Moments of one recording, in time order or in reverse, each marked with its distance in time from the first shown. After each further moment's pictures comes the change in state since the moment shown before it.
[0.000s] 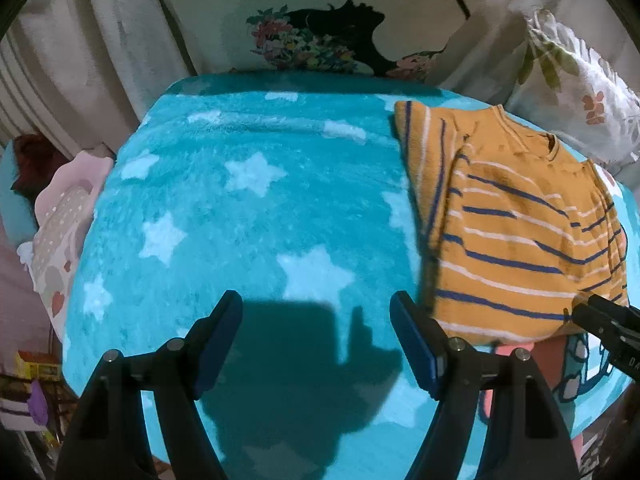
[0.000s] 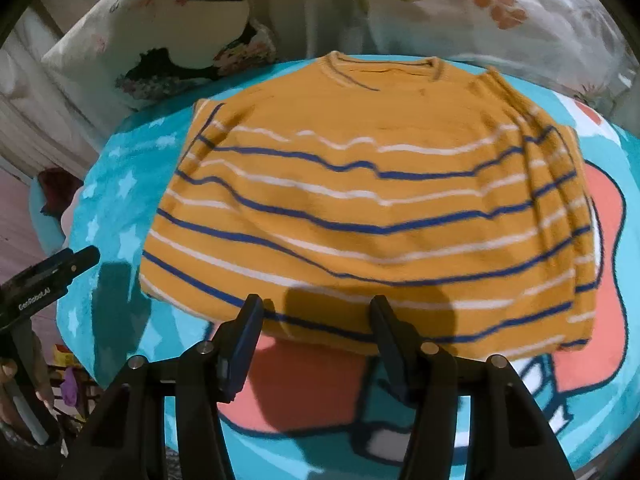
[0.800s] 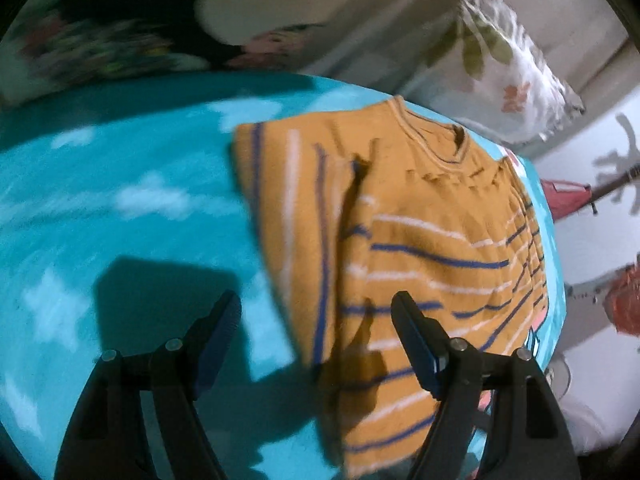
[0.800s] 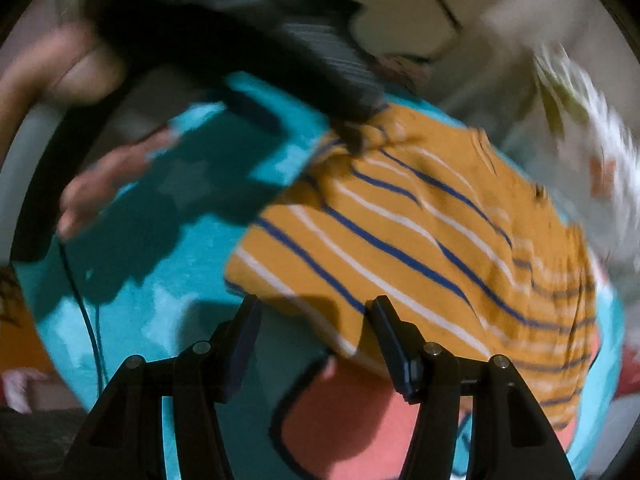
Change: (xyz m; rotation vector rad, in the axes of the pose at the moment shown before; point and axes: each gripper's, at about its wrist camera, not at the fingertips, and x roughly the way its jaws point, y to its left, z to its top) left arm 0.090 -0.056 0.095 0.205 0.133 -0.524; right arm 0.048 0.160 -0.031 -0.517 -0.092 -0.220
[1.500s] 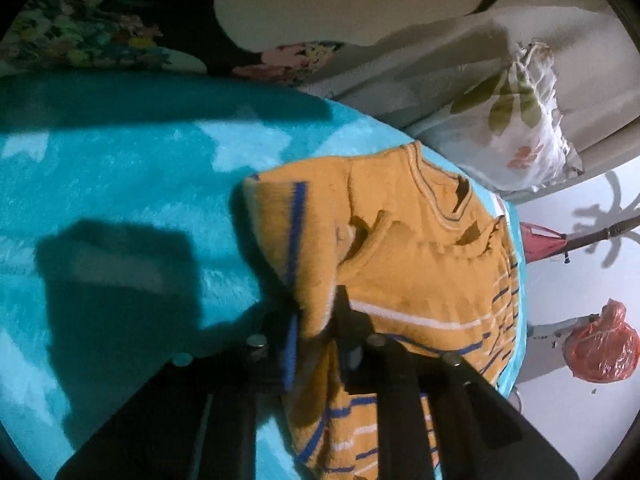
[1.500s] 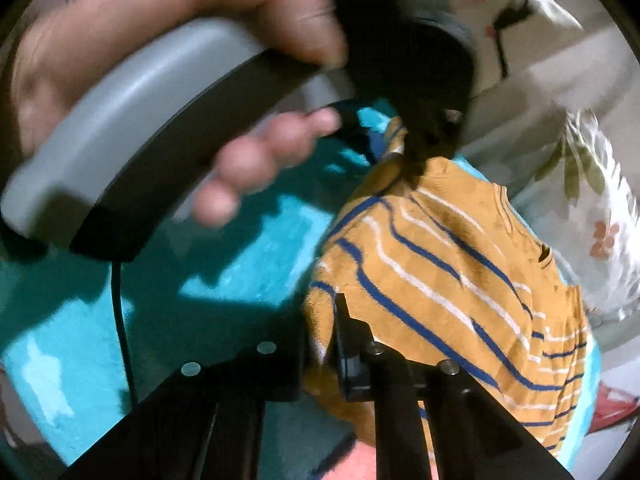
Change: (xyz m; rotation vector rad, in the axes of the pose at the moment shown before) left arm 0.020 0.028 0.042 -0.161 -0.012 -0.131; right arm 0.027 0.019 0.040 -0.050 -0.059 -0.061
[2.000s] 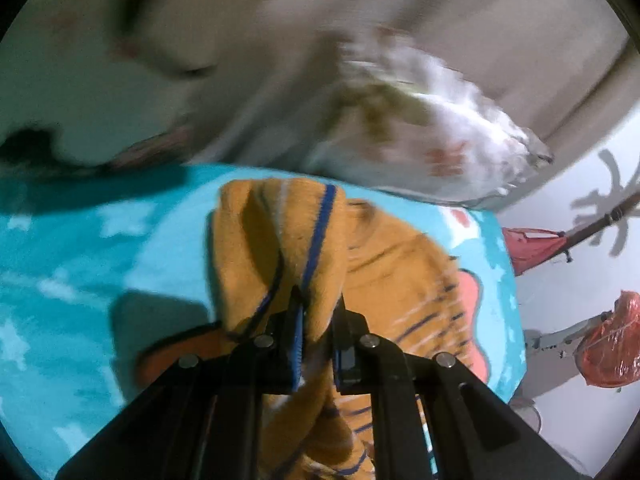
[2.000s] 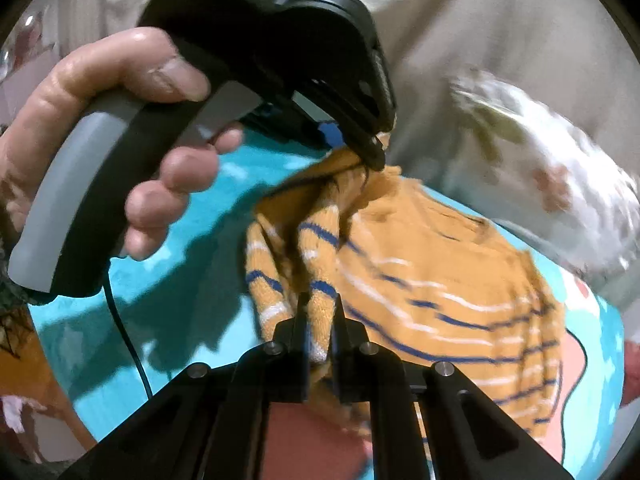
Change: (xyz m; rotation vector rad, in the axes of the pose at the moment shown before) left arm -0.017 -0.169 -0.001 0.118 -0.132 0.059; right arm -0.074 -0.136 -0.058 0.195 -0.176 0.089
